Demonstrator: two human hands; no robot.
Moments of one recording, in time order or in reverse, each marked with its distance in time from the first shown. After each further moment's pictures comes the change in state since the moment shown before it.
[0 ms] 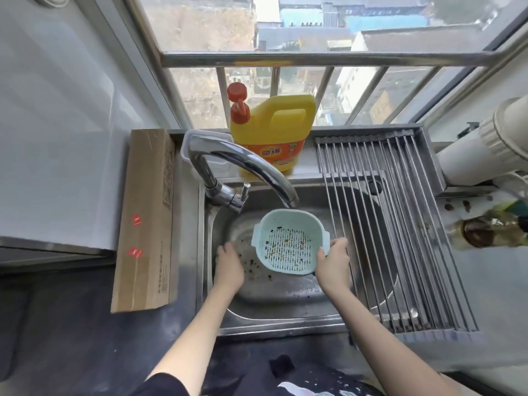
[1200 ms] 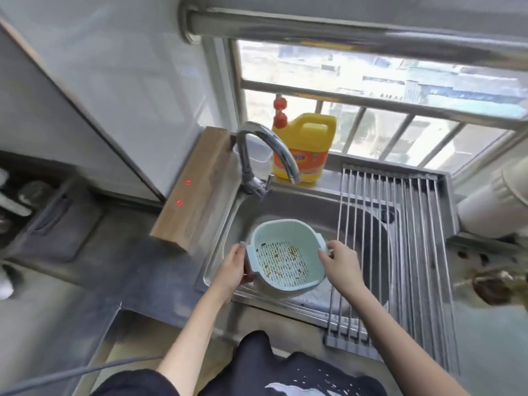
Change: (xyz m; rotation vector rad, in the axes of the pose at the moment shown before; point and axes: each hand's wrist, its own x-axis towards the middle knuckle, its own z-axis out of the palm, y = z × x) left_hand -0.148 0.038 -0.019 -1.024 0.076 -0.111; right_hand -0.011 0.017 -0.070 -0.181 -0.283 -0.535
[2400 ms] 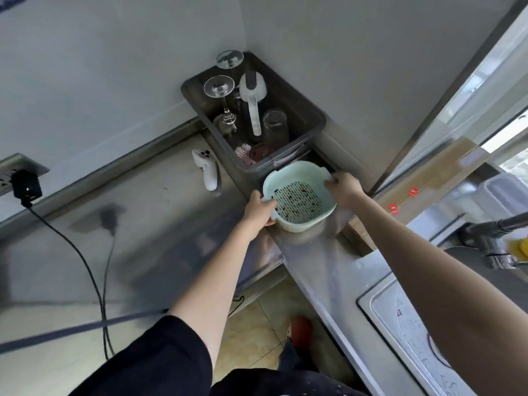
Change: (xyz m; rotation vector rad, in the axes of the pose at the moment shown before) left_hand 0.015 -0.012 -0.340 -0.225 0.638 -0.118; right_hand 0.041 -0.337 0.314 -0.370 -0.529 -0.536
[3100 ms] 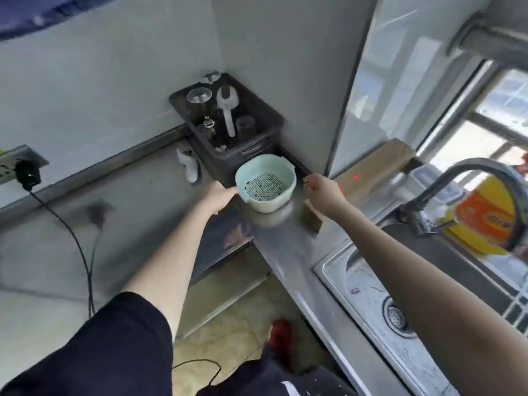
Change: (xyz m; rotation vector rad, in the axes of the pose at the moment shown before) left_hand -0.079 0.013 -0.022 0.500 0.158 0.137; right_hand -0.132 0.030 -0.048 -0.053 0.093 -0.271
